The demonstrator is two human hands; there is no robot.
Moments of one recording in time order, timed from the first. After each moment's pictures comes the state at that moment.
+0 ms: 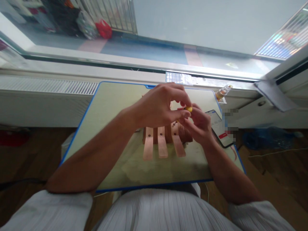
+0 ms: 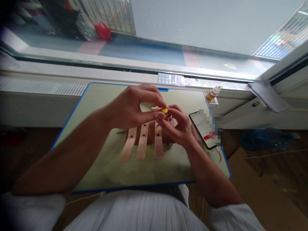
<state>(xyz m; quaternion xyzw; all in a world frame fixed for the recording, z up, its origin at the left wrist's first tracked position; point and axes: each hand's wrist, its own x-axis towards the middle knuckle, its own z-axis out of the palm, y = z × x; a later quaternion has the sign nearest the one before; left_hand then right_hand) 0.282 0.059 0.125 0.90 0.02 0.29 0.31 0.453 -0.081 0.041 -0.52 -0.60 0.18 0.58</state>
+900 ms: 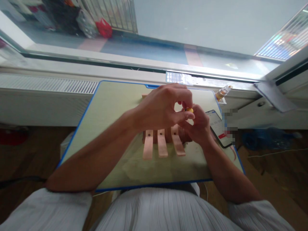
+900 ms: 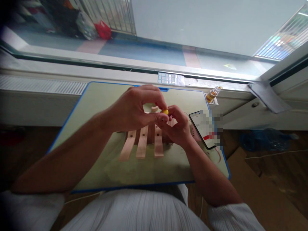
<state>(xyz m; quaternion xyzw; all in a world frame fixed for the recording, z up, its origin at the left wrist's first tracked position) 0.284 0.048 0.127 0.90 0.03 0.31 0.30 0.447 -0.080 0.039 -0.55 -0.60 0.12 0.57</state>
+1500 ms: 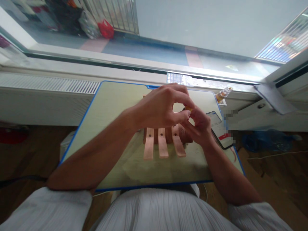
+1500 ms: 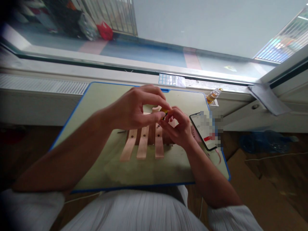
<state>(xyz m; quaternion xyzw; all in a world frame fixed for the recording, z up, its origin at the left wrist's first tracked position) 0.280 0.056 0.126 0.90 0.02 0.29 0.32 0.452 -0.081 0.036 -0.54 -0.60 0.15 0.57</state>
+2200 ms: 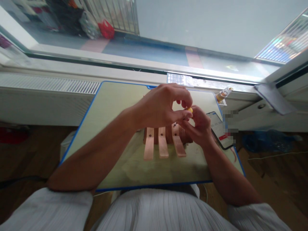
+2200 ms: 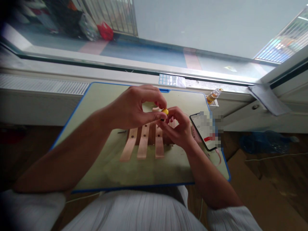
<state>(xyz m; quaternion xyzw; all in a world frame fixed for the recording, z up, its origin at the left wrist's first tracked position) 0.278 0.056 0.129 0.90 0.04 0.30 0.30 0.449 -0.081 0.041 -0.53 -0.60 0.15 0.57</state>
